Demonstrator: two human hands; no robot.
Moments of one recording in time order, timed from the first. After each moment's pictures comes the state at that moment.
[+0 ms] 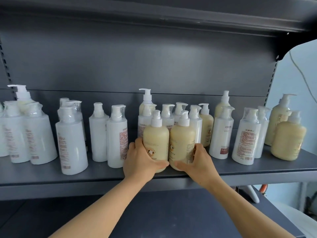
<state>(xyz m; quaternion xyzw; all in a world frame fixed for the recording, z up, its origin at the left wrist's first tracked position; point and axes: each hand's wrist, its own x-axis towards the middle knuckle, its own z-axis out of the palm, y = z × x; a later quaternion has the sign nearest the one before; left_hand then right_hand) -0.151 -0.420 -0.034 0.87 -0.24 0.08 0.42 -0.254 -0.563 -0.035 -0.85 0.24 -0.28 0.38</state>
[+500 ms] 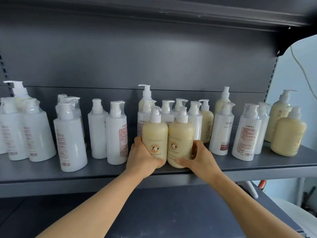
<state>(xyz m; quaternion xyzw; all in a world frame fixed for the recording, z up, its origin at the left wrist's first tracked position) -0.143 -0.423 -0.037 0.83 -0.24 -0.02 0.50 -0.256 -0.569 -0.036 -0.84 0.22 -0.25 0.43</state>
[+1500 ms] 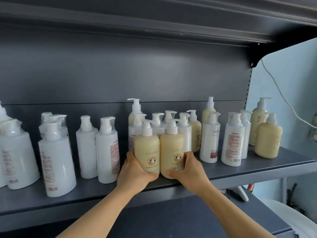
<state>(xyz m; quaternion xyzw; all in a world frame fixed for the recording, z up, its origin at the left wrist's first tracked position) -0.137 -0.417 -0.036 0.84 -0.28 -0.02 0.46 -0.250 -0.551 -0.030 -0.84 0.29 -0.26 0.38</state>
